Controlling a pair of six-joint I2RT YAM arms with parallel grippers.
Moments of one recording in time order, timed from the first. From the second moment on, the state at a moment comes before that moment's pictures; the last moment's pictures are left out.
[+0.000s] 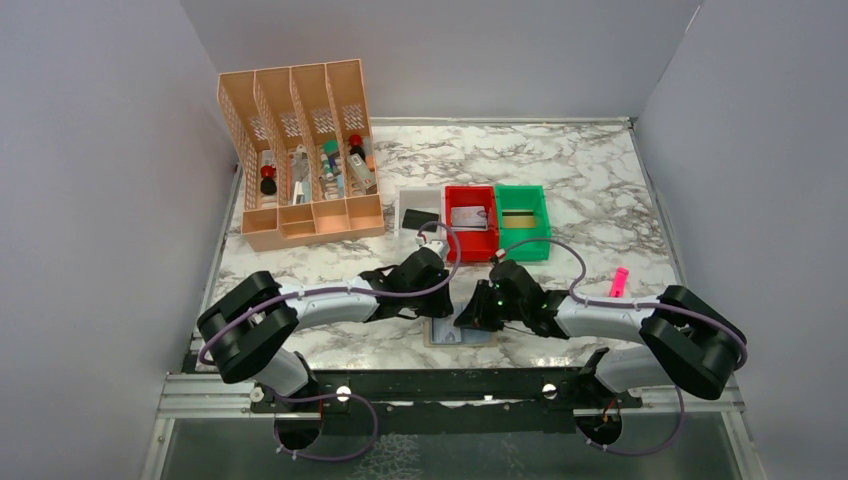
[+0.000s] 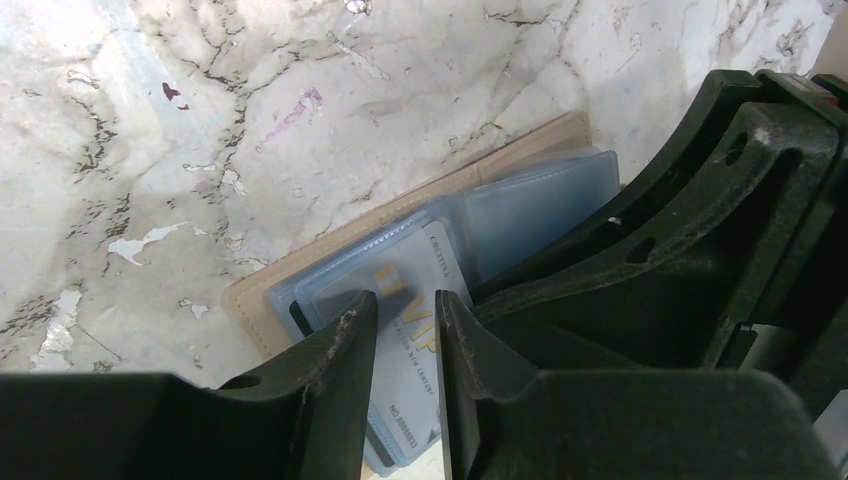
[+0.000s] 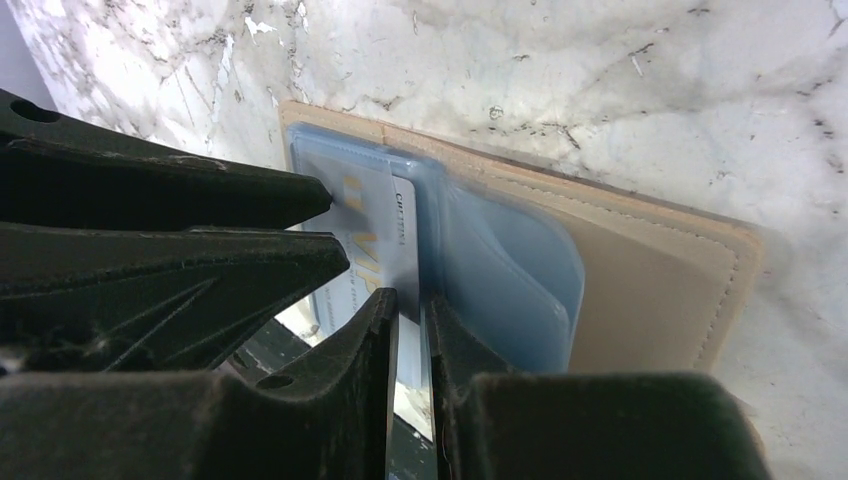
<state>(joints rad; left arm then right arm) -0.96 1.49 0.69 -0.03 0.04 -0.74 0.84 1.34 0.40 0.14 -0.17 1.03</state>
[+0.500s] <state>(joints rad) -0.96 1.49 0.66 0.03 0.03 -0.77 0.81 1.34 0.34 0.27 -0.26 1.08</state>
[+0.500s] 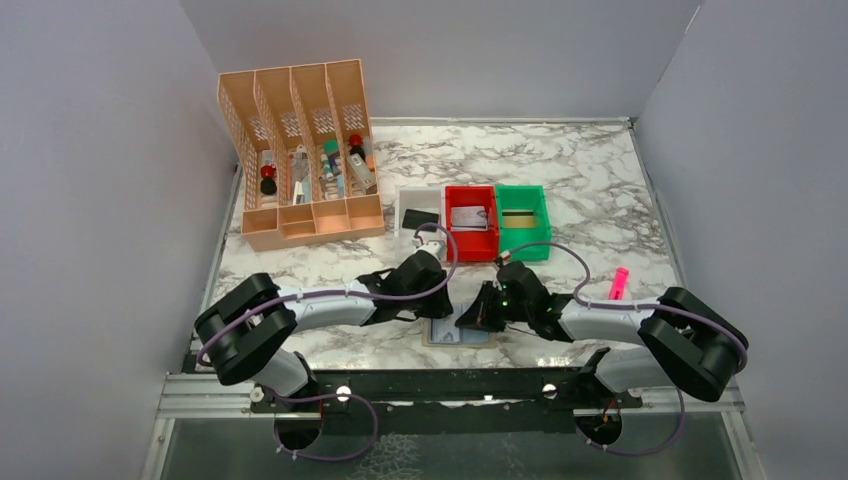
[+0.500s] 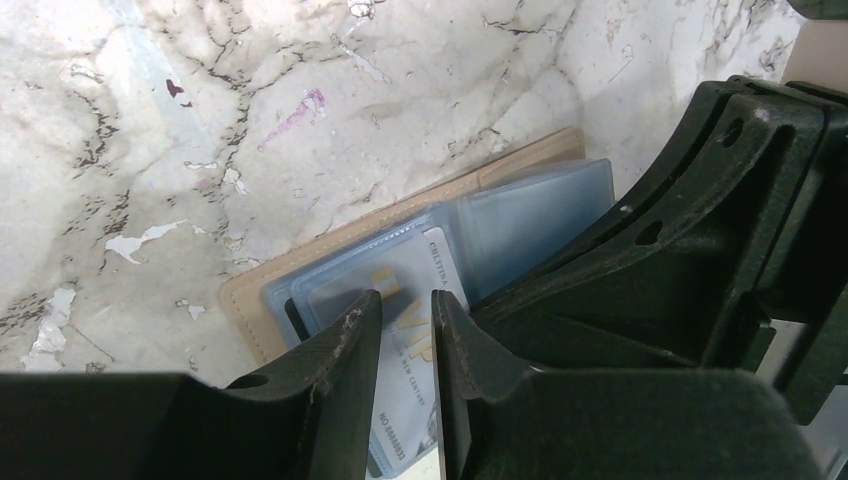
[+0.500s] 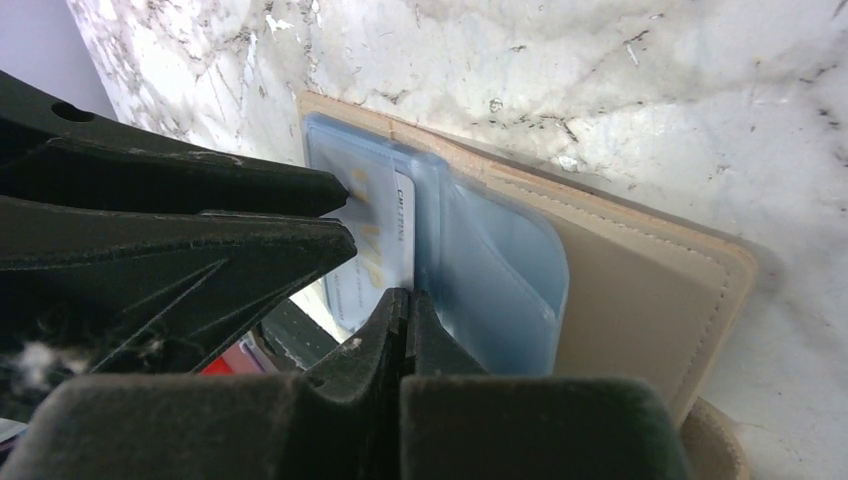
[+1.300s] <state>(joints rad) -0.98 1.48 0.63 0.06 -0.01 -0.78 0.73 1.22 0.27 0.22 -0.27 1.07</state>
